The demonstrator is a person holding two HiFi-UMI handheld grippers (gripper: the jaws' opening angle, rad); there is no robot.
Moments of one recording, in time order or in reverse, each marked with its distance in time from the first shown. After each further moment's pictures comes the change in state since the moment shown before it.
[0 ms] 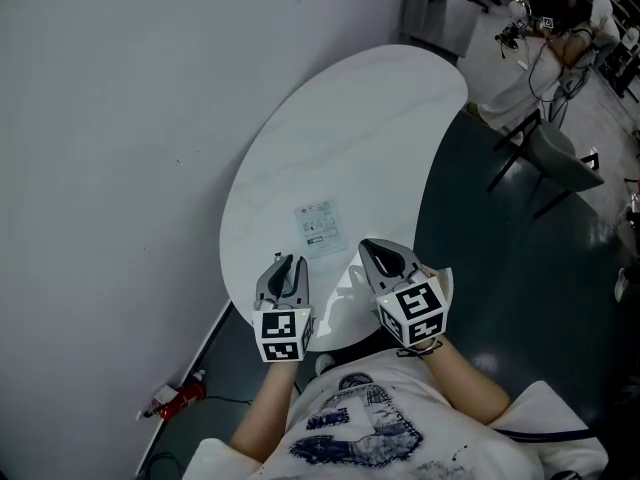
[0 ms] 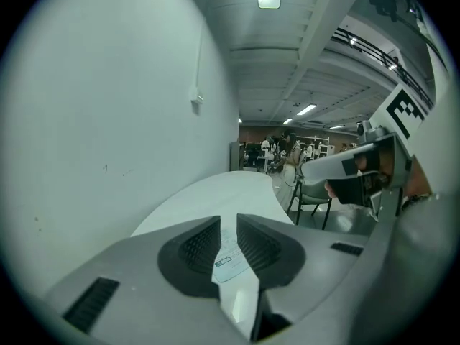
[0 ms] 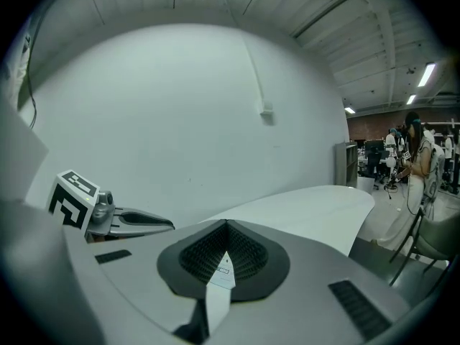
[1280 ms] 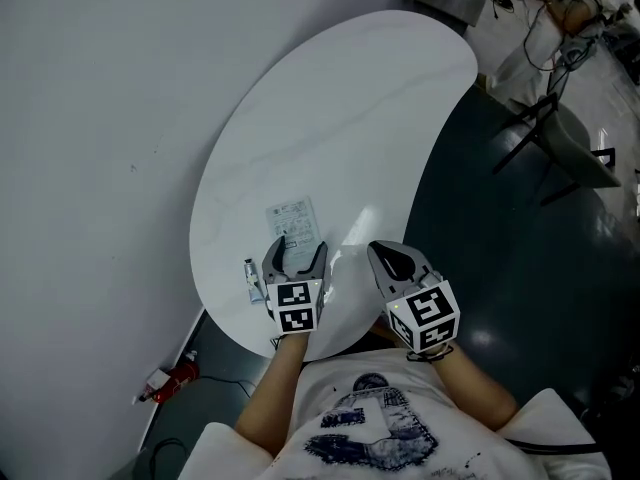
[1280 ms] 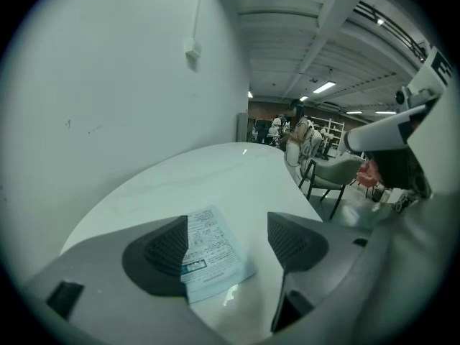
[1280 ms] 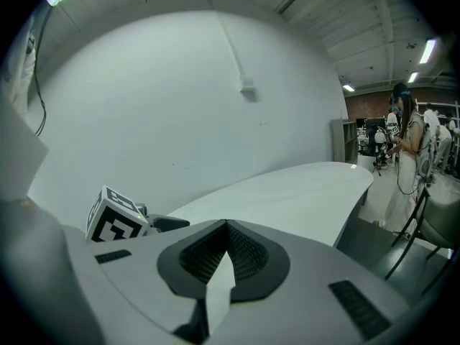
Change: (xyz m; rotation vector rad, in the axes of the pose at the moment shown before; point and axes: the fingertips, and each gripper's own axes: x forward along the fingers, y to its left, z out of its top) left arm 0.148 -0.033 -0.059 -0.061 0.196 0.073; right arm 0.020 -0.103 -0.053 0.072 0.123 0.048
